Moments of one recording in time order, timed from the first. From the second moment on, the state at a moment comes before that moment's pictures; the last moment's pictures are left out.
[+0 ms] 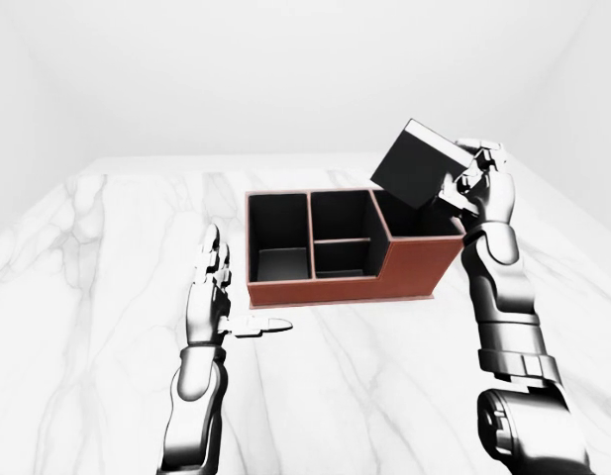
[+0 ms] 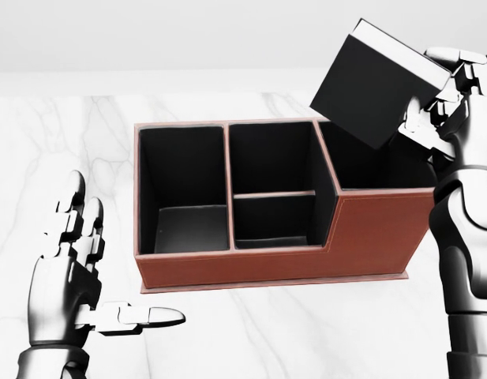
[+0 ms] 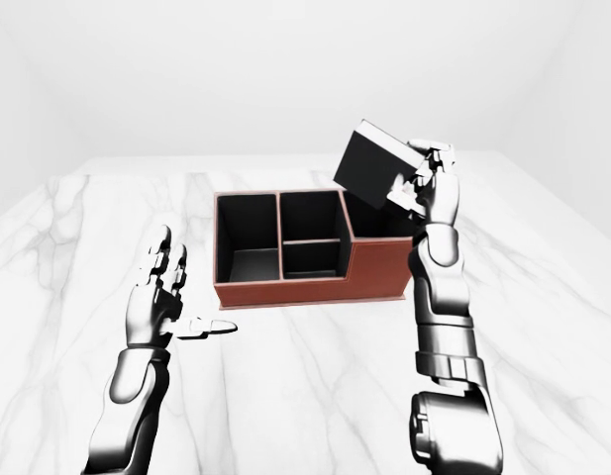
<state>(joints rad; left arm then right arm) 0.07 0.00 0.01 -0.25 -0.03 -0.03 -0.02 -0.61 -0.32 -0.22 0.27 0.25 0.09 -0.09</state>
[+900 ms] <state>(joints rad) 0.07 0.00 0.01 -0.25 -0.03 -0.03 -0.01 -0.62 -0.37 -0.24 0.37 0.22 0.09 -0.06</state>
